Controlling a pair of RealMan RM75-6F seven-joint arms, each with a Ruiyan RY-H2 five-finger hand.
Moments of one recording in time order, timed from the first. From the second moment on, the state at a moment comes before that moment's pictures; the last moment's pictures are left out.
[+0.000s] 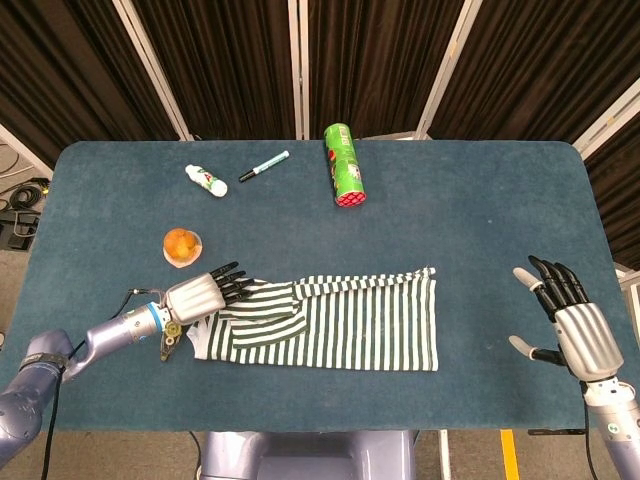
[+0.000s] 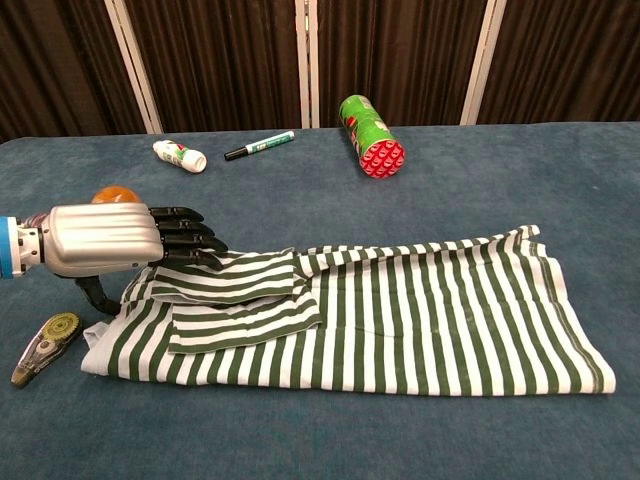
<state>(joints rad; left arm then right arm) -0.80 -1.75 0.32 -0.44 1.93 1.20 -0.32 0.21 -1.12 0.05 -1.45 -1.66 1.53 0.31</state>
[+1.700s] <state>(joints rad) -0.86 -1.74 0.28 -0.54 1.90 1.20 -0.29 0.20 -1.12 0.05 -1.45 -1.66 1.55 0.32</state>
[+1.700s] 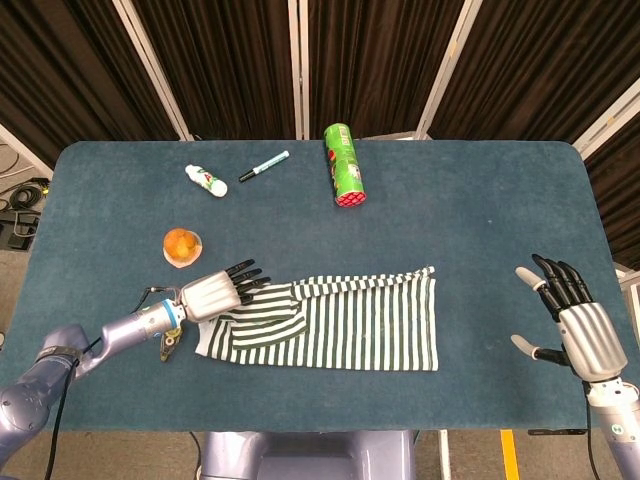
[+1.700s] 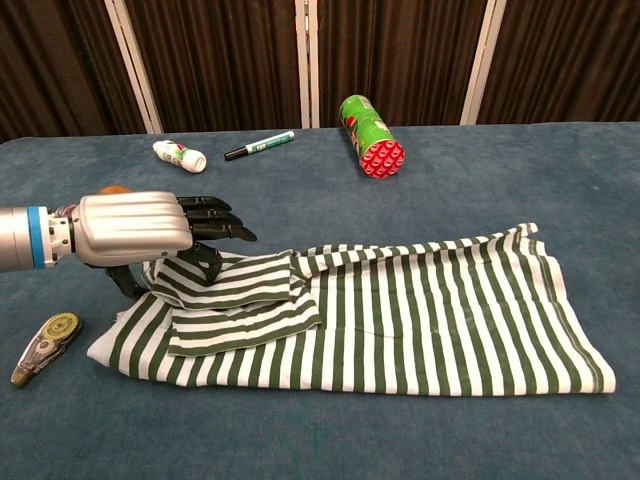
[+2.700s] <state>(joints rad) -0.84 -1.76 0.28 -0.52 1.88 1.21 -0.32 0.20 -1.12 0.05 -1.45 -1.66 1.54 0.32</state>
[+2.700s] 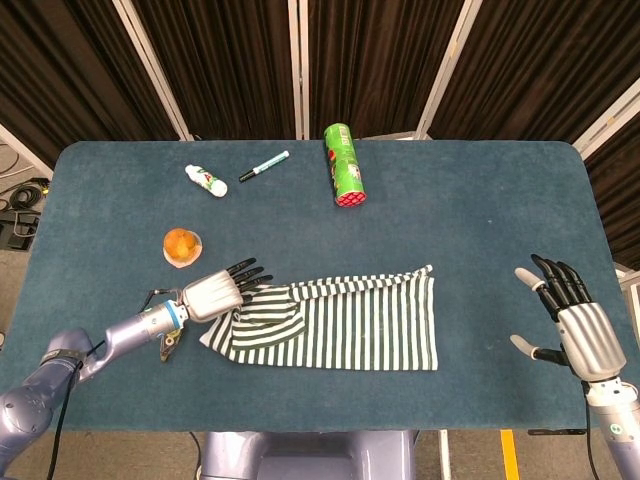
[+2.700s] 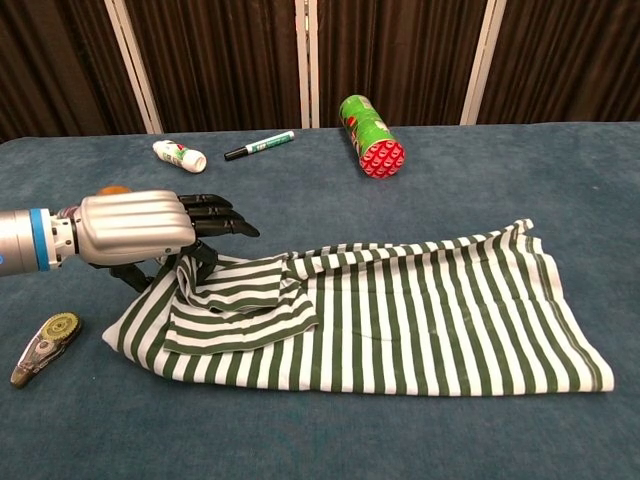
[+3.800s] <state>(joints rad) -0.66 -1.44 0.32 -0.55 1.86 1.36 -0.33 0.20 -1.14 0.05 -1.45 -1.65 1.54 0.14</state>
